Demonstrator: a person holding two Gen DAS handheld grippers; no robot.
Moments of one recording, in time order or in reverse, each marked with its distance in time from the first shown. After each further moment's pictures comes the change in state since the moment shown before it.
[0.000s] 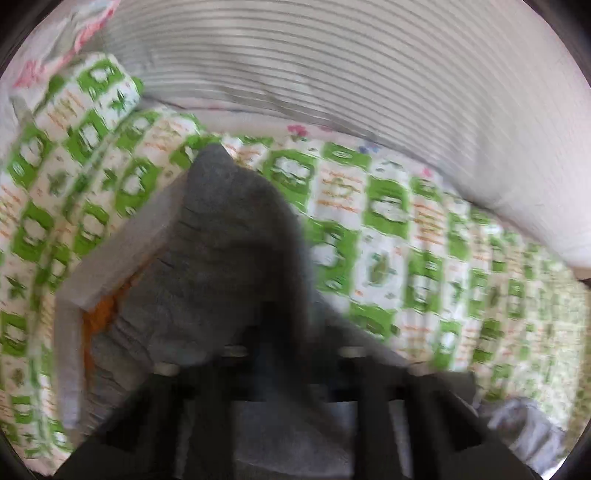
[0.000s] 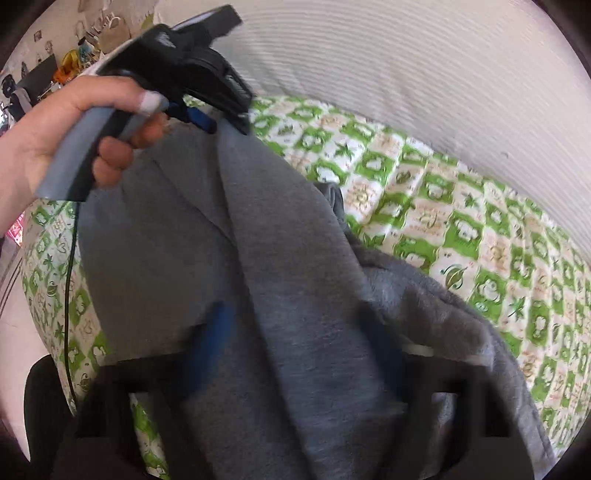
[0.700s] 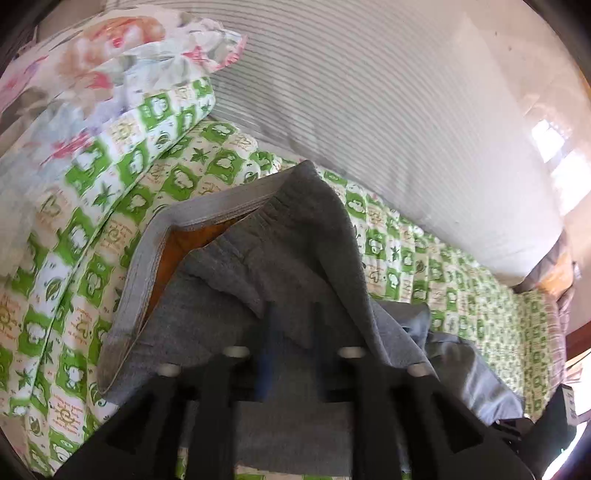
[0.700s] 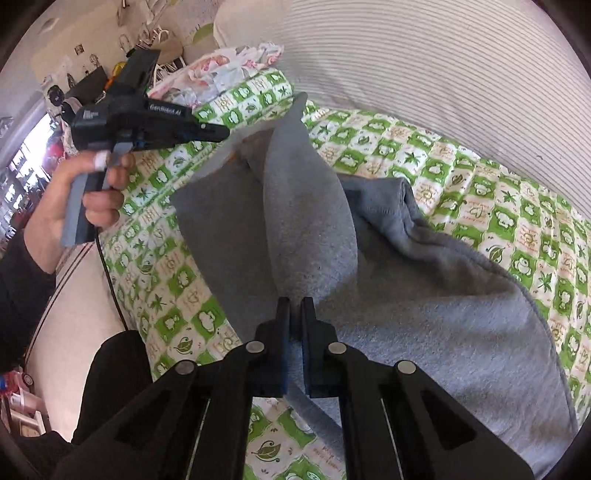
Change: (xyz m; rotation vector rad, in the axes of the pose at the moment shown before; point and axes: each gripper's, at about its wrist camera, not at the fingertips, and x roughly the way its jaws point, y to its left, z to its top) left arm -0.106 0.079 -0.079 -0.060 -0.165 -0.231; right arm -0.063 0.035 -0.021 -0.024 -0.028 0.247
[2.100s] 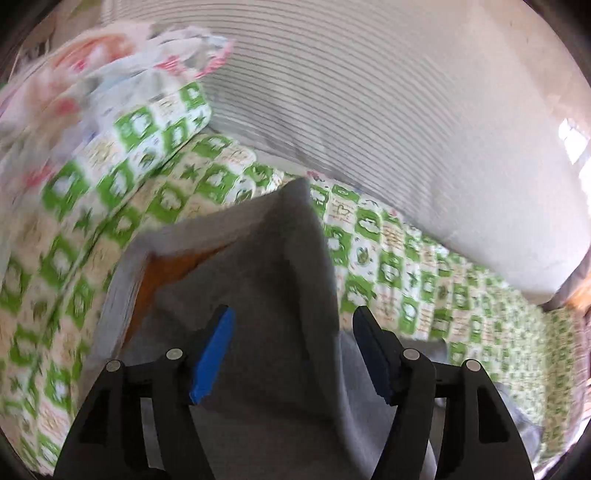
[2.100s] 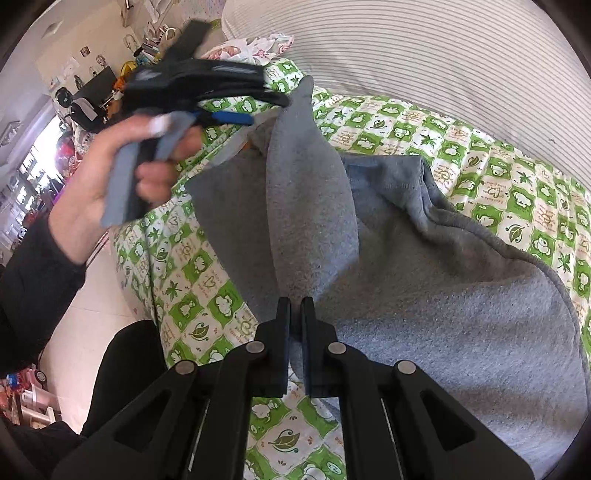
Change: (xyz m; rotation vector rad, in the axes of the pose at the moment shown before) left arm 0.038 -0.036 0.024 -0.005 -0.043 0.140; right arm 0.000 0.006 -0.017 -0.001 0.024 0.074
